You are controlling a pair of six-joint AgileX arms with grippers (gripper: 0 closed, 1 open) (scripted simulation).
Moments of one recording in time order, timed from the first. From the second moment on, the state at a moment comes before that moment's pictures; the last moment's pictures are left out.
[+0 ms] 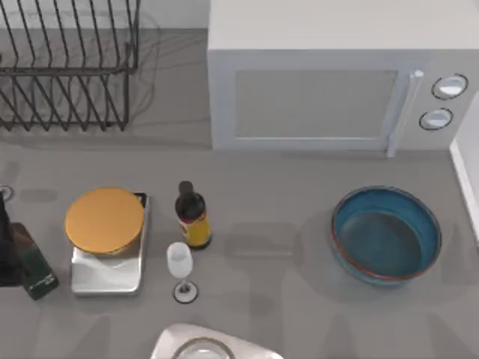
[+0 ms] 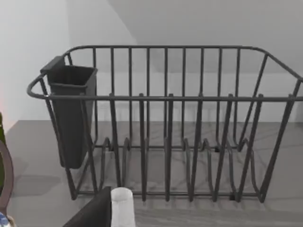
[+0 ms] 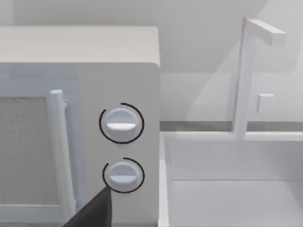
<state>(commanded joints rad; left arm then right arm) 0.00 0.00 0.00 0.00 0.00 0.00 0.00 0.00 0.00 0.00 0.00 0.00</state>
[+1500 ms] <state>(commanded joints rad) 0.00 0.00 0.00 0.00 0.00 0.00 0.26 1.68 1.32 -1.15 0.00 0.27</state>
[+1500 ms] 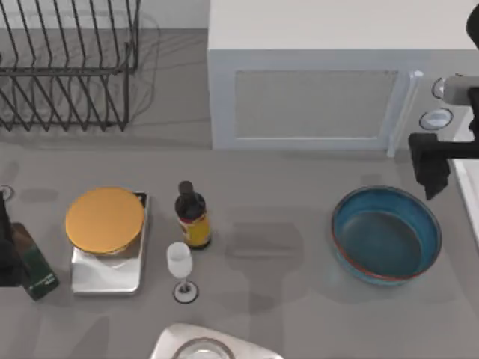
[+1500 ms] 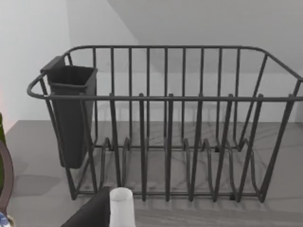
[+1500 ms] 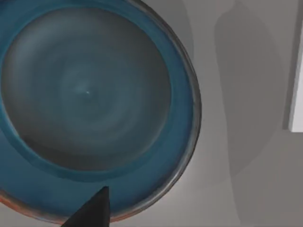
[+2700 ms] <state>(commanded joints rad) 0.00 0.00 0.00 0.00 0.00 0.00 0.27 1.88 1.13 -0.82 0.00 0.29</state>
